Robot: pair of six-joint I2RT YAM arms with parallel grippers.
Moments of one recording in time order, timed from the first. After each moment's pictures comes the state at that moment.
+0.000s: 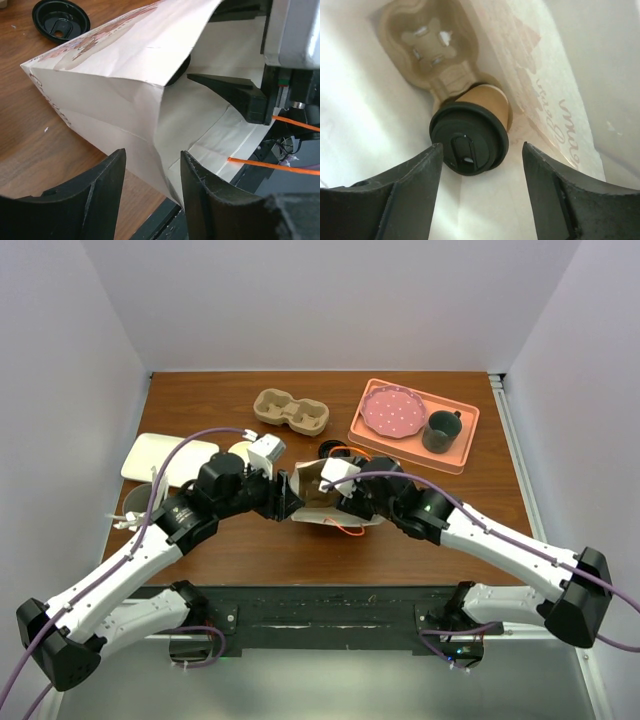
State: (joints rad) left arm -0.70 0.93 0.87 -0.40 0.21 -0.36; right arm 0.90 1.19 0.97 -0.42 0.27 -0.48
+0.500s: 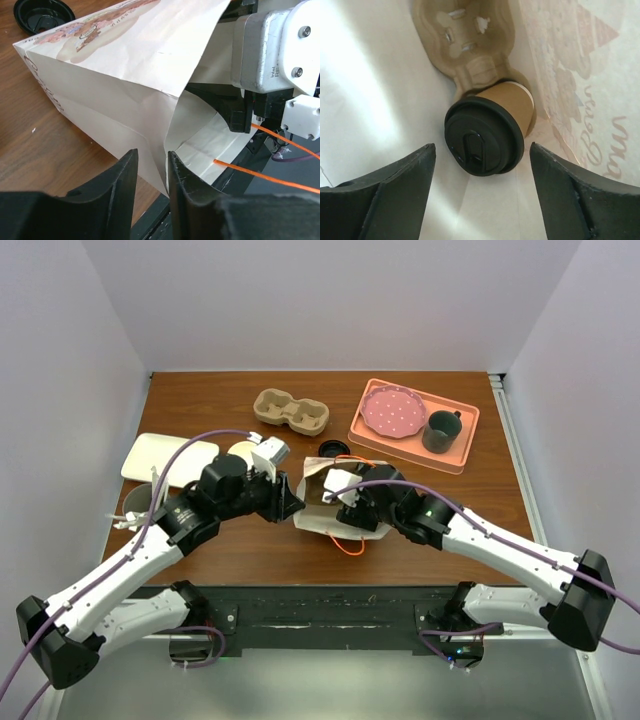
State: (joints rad) left arm -0.72 0.93 0.87 -0.40 0.23 -0.36; right arm 0.90 1.15 0.89 -0.45 0.24 -0.52
